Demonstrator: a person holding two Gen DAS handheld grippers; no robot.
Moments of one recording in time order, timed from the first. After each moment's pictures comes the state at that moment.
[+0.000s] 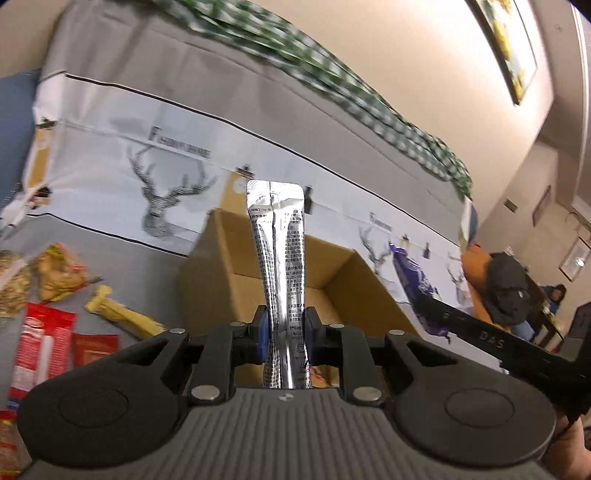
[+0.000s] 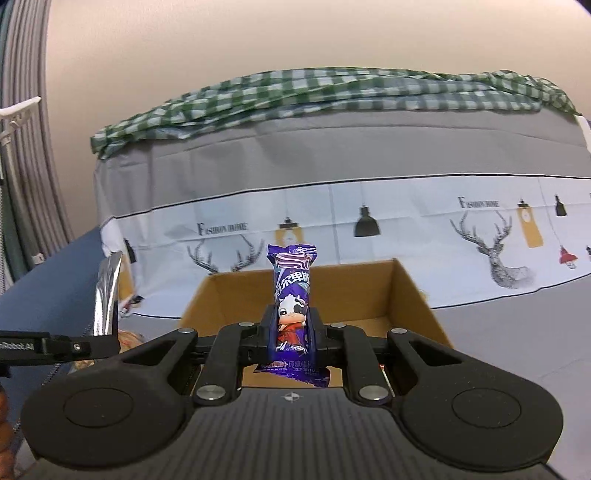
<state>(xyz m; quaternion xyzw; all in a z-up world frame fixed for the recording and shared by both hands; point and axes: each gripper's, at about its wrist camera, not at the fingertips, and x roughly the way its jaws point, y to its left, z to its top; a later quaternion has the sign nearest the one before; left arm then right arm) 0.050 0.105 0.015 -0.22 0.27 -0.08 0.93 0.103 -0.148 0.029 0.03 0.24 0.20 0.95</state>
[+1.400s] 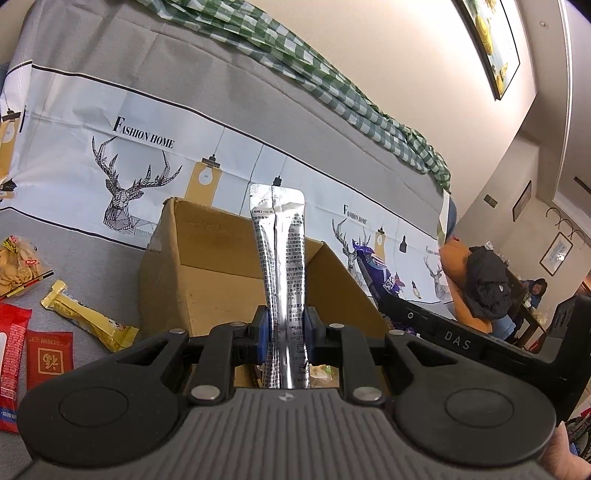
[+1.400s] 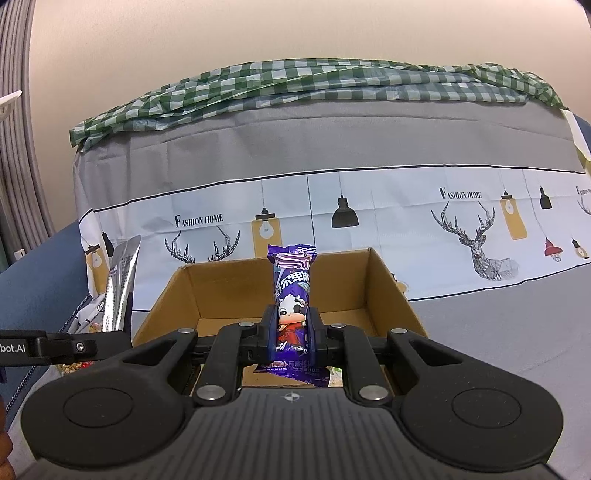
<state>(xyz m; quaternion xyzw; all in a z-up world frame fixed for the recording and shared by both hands) 0.064 0.083 0.007 -0.23 0.27 -0.11 0.93 0.114 -0.162 0.023 0.02 0.25 0.18 0.95</state>
